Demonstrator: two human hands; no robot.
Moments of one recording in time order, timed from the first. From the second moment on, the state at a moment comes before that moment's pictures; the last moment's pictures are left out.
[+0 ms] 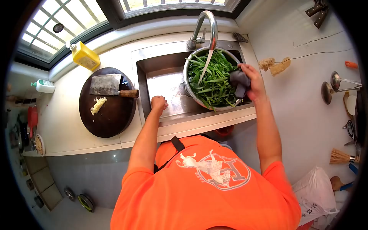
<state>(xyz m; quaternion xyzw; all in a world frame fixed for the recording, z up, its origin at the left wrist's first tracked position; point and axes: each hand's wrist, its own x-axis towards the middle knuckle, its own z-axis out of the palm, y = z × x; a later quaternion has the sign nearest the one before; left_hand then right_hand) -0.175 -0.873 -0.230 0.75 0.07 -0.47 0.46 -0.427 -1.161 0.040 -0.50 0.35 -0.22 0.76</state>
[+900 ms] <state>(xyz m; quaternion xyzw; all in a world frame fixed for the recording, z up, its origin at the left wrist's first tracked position) -0.128 -0.915 -0.246 0.58 0.24 -0.51 0.59 -0.225 -1.130 0.104 -0.91 0.15 -0.10 0.37</state>
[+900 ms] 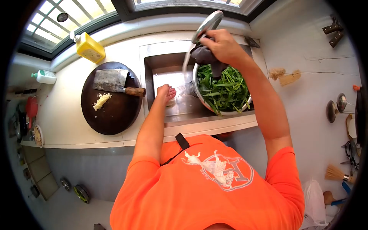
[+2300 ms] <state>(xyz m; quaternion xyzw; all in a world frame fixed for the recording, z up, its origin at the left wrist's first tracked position) -0.117 -0.926 -0.155 0.69 0.05 -0.28 0.67 -0.171 -1.069 -0.153 -0.64 0.35 -0.05 0.69</state>
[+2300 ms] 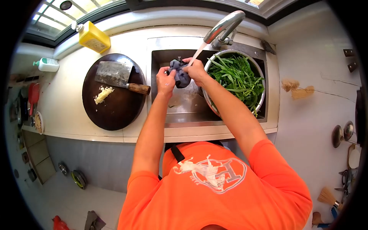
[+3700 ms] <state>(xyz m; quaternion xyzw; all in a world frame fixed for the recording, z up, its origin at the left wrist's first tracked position) -0.144 -0.975 -0.179 0.20 0.26 -0.44 0.84 -0.164 -1.083 -0.167 -0.87 0.28 -0.11 0.39</state>
